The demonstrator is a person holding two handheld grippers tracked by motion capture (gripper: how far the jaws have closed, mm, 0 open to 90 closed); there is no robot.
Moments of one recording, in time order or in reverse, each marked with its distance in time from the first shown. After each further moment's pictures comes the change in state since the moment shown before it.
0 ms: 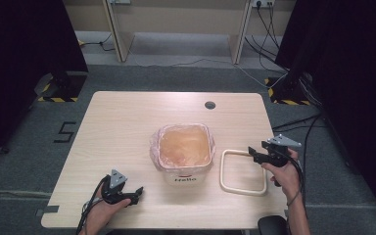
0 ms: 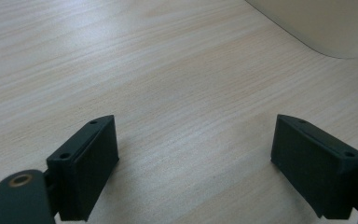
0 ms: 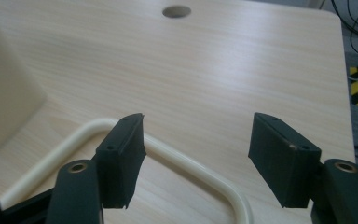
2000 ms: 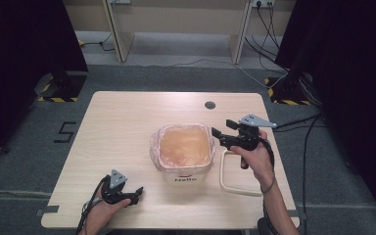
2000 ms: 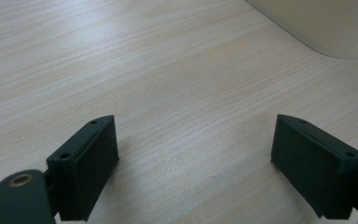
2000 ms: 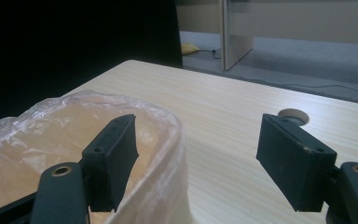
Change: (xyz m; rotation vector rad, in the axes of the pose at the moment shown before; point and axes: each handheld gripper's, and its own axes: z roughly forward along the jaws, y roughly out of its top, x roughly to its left) left arm 0.000 0.000 0.000 0.000 0.001 0.001; right arm 0.098 0.090 0.006 -0.189 0.272 0.000
